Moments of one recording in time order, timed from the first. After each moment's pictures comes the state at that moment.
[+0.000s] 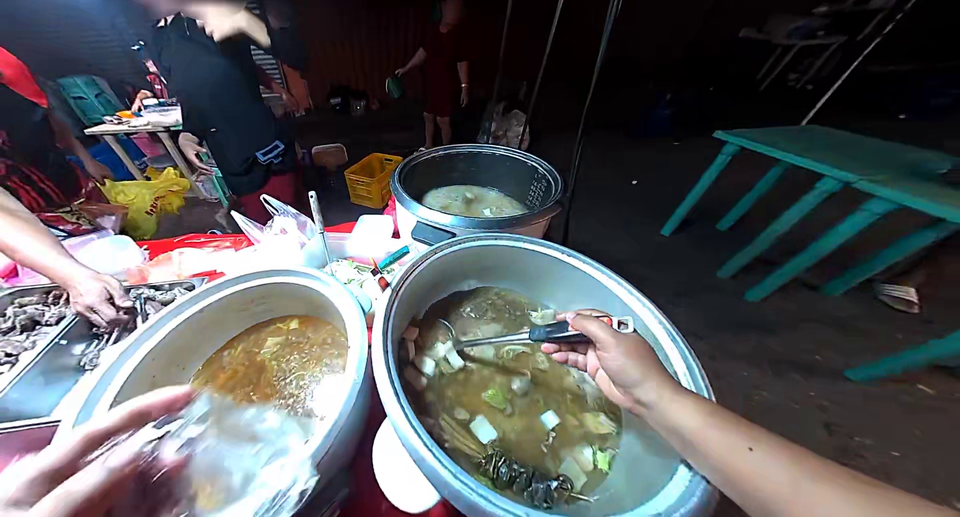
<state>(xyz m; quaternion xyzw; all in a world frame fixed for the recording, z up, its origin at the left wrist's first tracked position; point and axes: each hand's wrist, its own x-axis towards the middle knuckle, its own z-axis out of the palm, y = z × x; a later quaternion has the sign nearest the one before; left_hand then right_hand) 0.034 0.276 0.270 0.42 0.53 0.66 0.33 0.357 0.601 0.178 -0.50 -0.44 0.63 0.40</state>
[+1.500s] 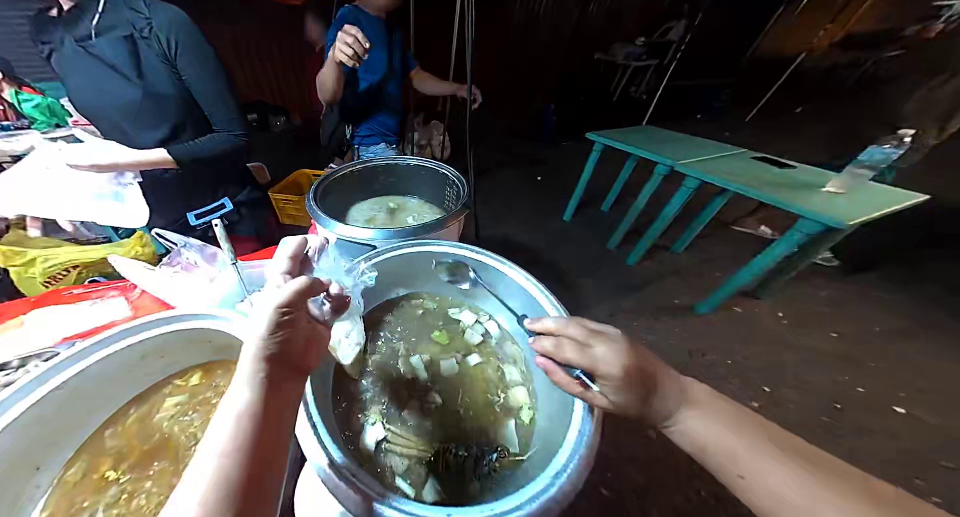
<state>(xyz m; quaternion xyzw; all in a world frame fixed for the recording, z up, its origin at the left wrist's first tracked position) 0.118 0.516 0.254 0.32 0.38 0.75 0.43 0.474 0.596 0.194 -0.12 -0.93 -0.04 0.33</state>
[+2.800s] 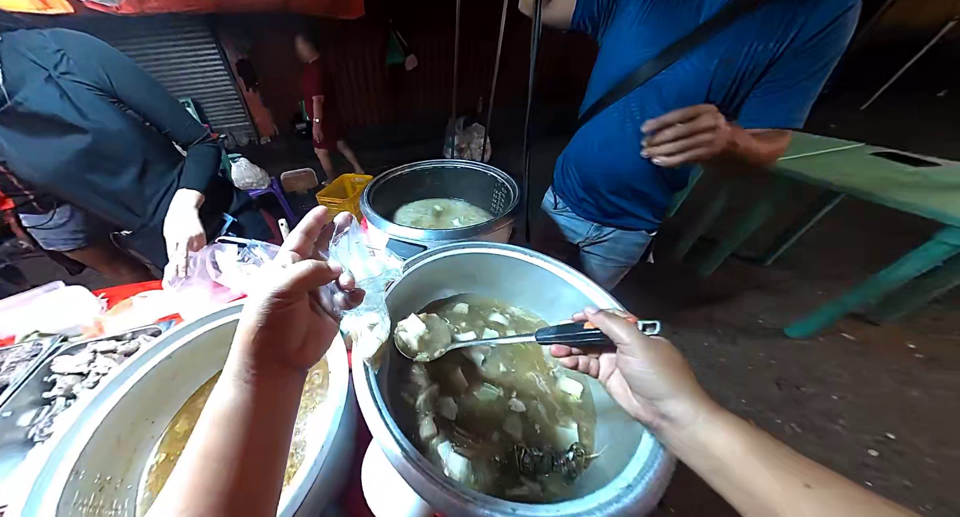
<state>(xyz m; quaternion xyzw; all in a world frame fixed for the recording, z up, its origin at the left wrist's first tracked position) 0.071 0.470 0.301 0.38 0.36 0.73 0.44 0.381 0.561 0.218 -0.48 -0.36 0.61 0.52</state>
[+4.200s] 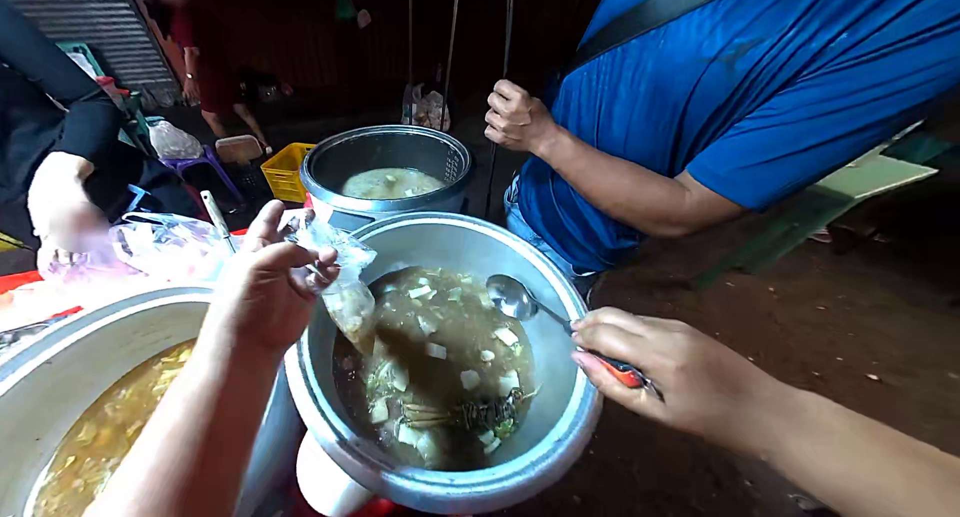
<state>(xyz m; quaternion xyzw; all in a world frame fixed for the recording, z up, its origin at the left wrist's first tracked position) 0.114 0.505 0.272 0.28 0.44 0.73 0.45 0.486 0.549 0.225 -0.22 -0.94 -0.05 0.25</state>
